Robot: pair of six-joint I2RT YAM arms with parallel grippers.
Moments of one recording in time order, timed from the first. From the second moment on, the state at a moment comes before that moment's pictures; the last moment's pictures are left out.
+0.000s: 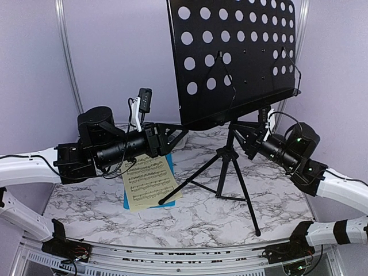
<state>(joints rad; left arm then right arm) -1.11 1.29 1.06 0.24 -0.07 -0.51 0.69 0.95 0.69 0.39 -0.20 0.06</state>
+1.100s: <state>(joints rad) -1.11 1.30 1.12 0.17 -0.01 -0.36 0.69 0.90 0.61 0.47 -0.18 0.08</state>
